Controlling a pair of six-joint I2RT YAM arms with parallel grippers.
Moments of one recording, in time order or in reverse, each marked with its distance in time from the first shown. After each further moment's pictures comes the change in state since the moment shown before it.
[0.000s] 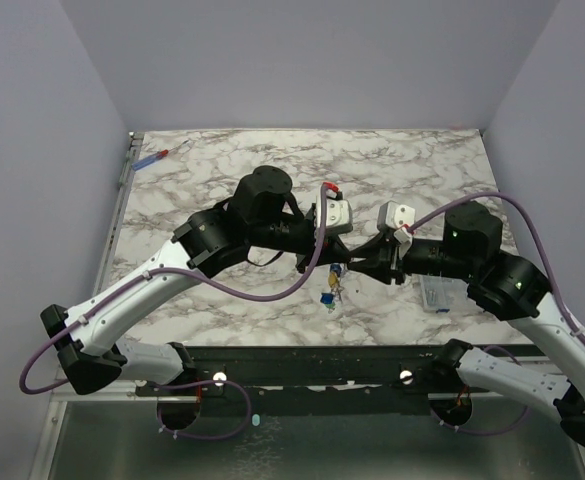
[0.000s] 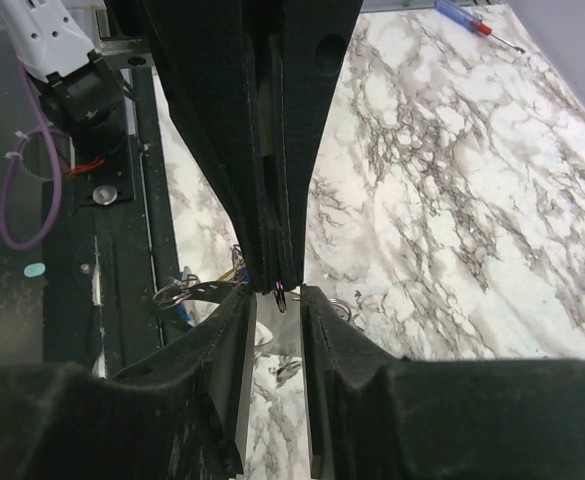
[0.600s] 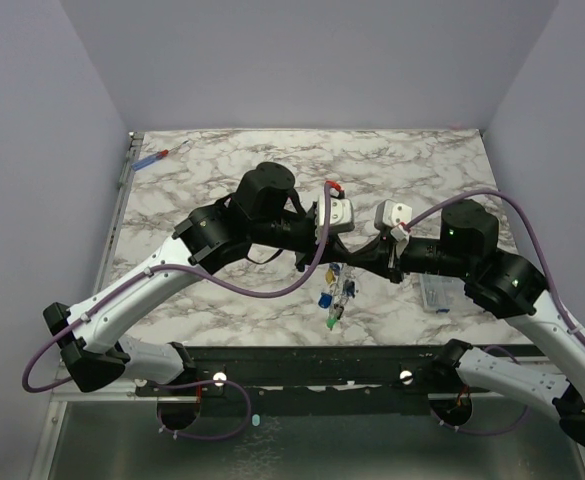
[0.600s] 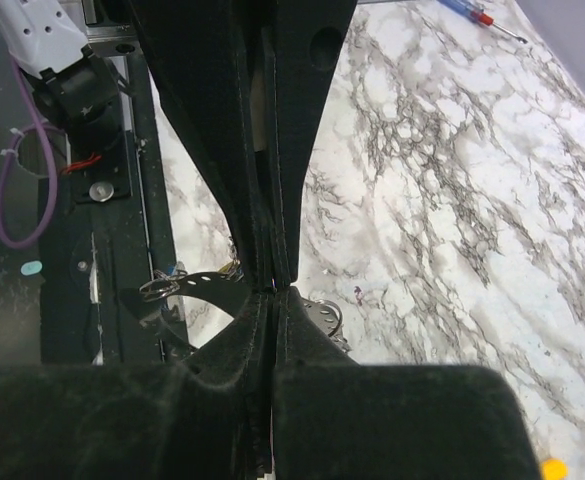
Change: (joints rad) left arm 0.007 0.024 0.040 -0.062 0.005 0.026; right arm 0.000 0.017 -0.001 -0.002 -0.006 -0.001
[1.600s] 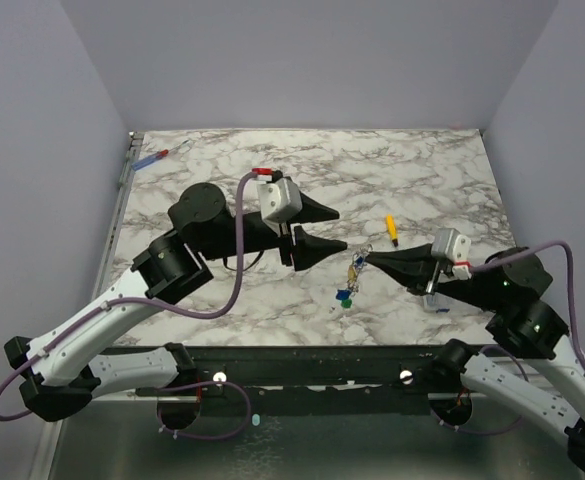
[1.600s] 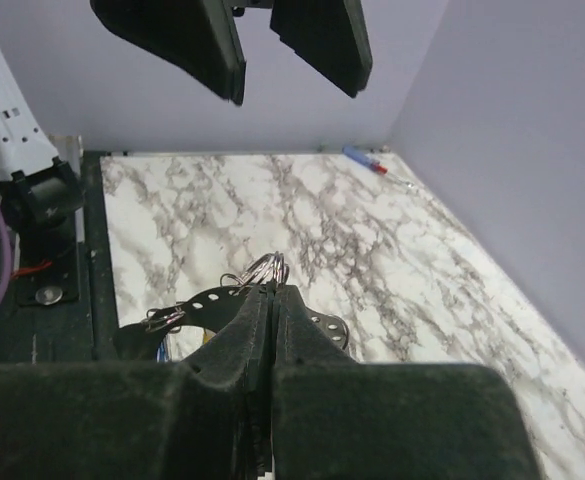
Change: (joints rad) left arm -0.006 -0.227 -0.178 0.410 -0.154 -0.233; right arm 0.000 -0.282 -0.226 0.316 0.057 0.042
